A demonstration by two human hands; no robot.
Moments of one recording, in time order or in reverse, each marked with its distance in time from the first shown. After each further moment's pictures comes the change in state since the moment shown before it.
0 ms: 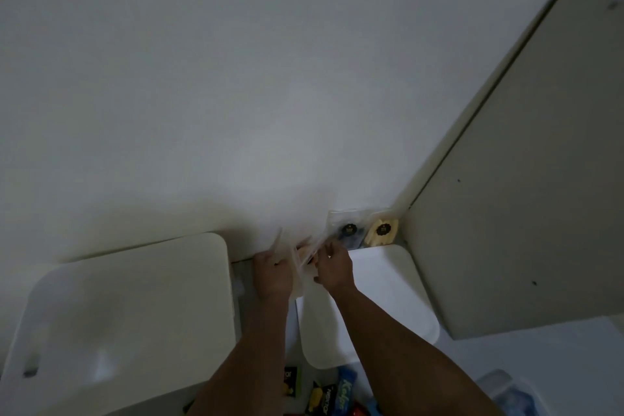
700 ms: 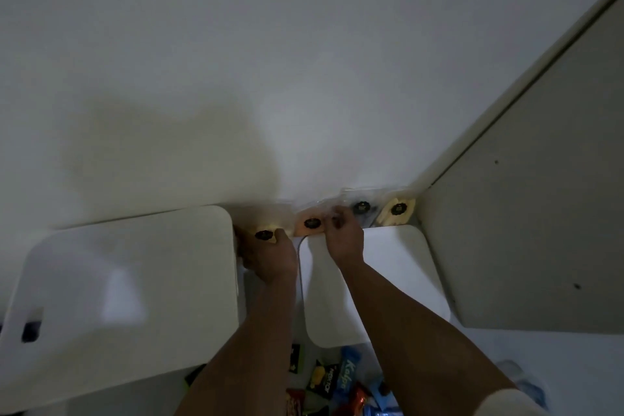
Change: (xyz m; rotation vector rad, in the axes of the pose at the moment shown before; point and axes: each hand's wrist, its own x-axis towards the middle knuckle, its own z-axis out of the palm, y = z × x) left_hand 0.014 -0.009 0.011 0.090 0.418 0.009; right_hand 0.034 0.008 0.006 -0.133 0.082 -0.077
